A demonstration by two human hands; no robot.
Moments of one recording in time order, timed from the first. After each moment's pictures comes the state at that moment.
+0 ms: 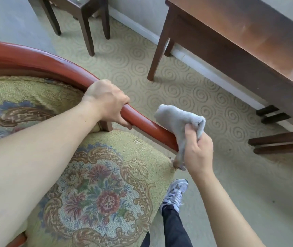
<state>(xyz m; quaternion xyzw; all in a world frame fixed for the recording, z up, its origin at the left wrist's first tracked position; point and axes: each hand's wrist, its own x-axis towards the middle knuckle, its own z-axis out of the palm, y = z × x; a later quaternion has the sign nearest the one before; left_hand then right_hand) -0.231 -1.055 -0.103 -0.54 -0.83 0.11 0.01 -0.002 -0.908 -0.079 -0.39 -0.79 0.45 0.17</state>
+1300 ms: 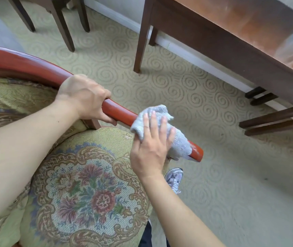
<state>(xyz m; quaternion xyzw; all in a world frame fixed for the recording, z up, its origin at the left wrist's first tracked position) -0.234 -1.057 -0.121 -0.55 -0.83 0.05 0.07 -0.017 -0.976 -0.143 -0.35 -0.92 0.15 0.13</state>
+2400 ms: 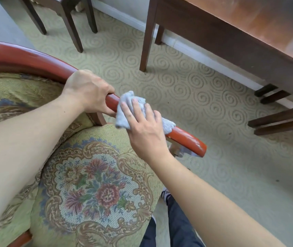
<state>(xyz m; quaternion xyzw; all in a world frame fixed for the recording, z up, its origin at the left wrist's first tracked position) -0.231 -1.057 -0.115 -0.54 -0.84 0.05 0.06 -0.035 -0.953 -0.130 -0.12 -0.99 0.05 -0.03</state>
